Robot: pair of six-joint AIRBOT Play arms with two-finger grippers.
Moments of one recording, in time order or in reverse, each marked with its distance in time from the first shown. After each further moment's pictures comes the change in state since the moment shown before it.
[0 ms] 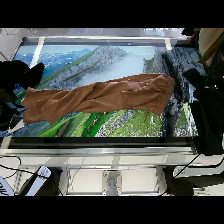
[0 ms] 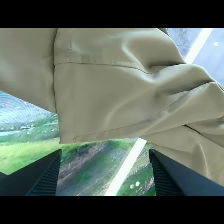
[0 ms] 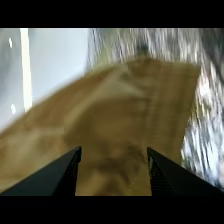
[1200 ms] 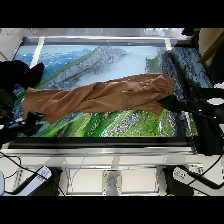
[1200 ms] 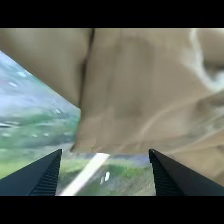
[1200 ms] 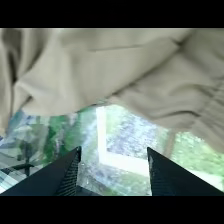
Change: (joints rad) left arm -0.173 -0.130 -0.308 -0.141 0.361 -0.009; right arm 0.109 0.339 -0.523 0.223 0.159 -0.112
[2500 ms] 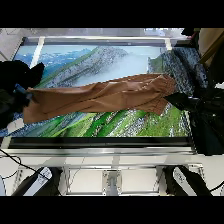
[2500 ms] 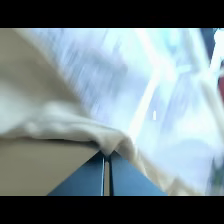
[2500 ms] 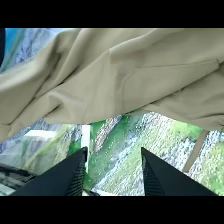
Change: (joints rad) left arm -0.114 0.065 0.228 -0.325 0.232 0.200; right arm 0.000 0.291 0.000 -0.055 0.026 0.133
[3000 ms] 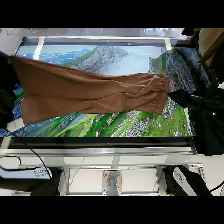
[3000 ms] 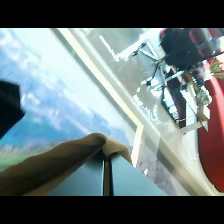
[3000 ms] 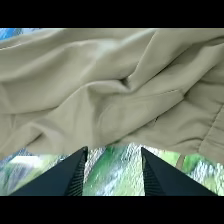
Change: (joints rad) left arm -0.063 -0.531 0.752 -0.010 0.101 -0.027; right arm 0.000 -0.001 0.000 -0.023 -0.121 0.002
